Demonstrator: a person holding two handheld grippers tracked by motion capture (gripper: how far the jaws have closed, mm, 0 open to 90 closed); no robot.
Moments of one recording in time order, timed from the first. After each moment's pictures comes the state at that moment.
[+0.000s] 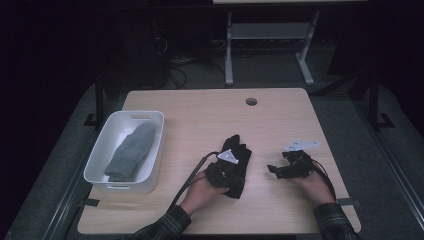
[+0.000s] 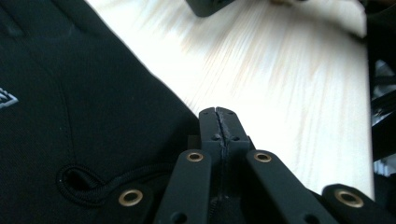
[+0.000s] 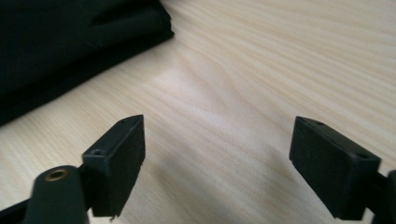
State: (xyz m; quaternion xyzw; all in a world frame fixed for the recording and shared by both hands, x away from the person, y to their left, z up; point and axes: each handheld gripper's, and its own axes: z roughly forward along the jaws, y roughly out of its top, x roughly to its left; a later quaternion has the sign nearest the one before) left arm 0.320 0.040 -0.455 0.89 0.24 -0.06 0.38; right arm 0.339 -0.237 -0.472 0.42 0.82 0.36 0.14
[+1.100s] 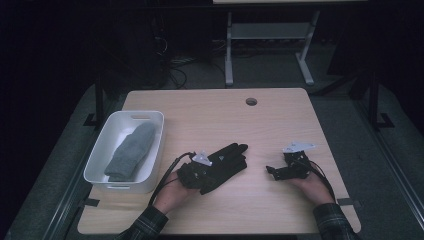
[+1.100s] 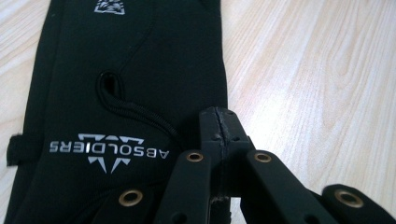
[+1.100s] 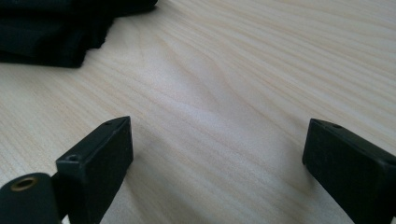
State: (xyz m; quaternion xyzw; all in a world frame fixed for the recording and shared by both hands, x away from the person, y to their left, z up) left arm 0.316 0.114 -0.444 0.91 0.26 -0.01 0.32; right arm 0.341 -0.234 -0.483 0.43 0.82 0.35 0.16
